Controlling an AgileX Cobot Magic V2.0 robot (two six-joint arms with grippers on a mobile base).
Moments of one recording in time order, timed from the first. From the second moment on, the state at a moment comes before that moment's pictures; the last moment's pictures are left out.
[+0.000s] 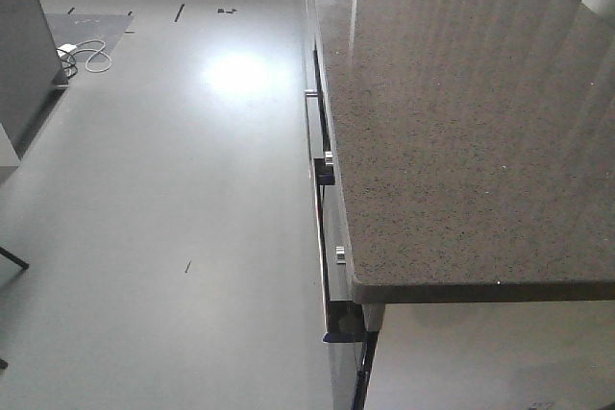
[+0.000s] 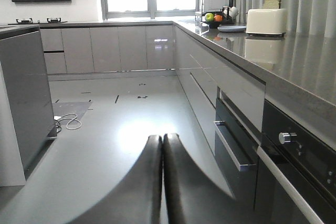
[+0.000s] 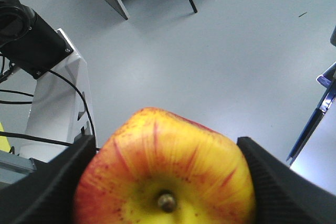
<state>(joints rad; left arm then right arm) -0.01 -0.01 0.02 0.08 0.05 -0.14 0.34 0.54 -0.68 0.67 1.18 -0.49</state>
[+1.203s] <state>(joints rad) -0.01 -0.01 0.02 0.08 0.05 -0.14 0.34 0.54 -0.68 0.67 1.18 -0.49</state>
